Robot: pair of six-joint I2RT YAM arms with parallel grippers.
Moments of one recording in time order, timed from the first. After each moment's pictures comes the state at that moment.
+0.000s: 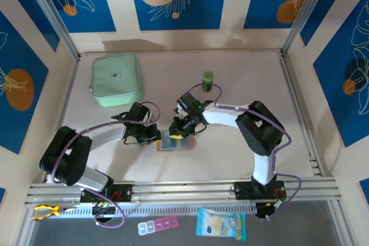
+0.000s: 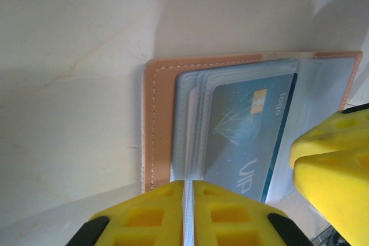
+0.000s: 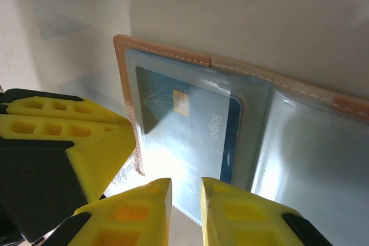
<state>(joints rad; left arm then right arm) -0.48 1.47 0.66 -0.35 0.45 -0.73 0.77 1.88 1.13 -0.40 -0.57 0.80</state>
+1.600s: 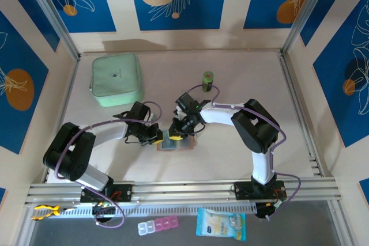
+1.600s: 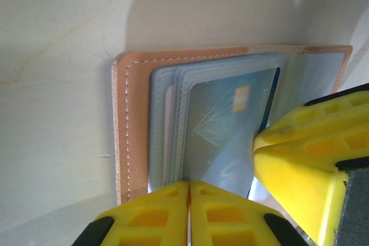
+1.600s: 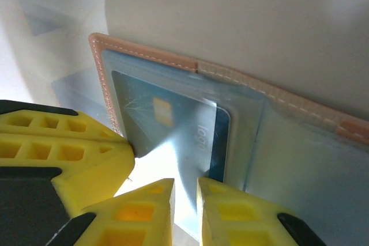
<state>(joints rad) -0.48 1.52 0.67 -0.33 0.53 -0.73 0.77 1.93 1.16 -0.42 -0.59 0.80</state>
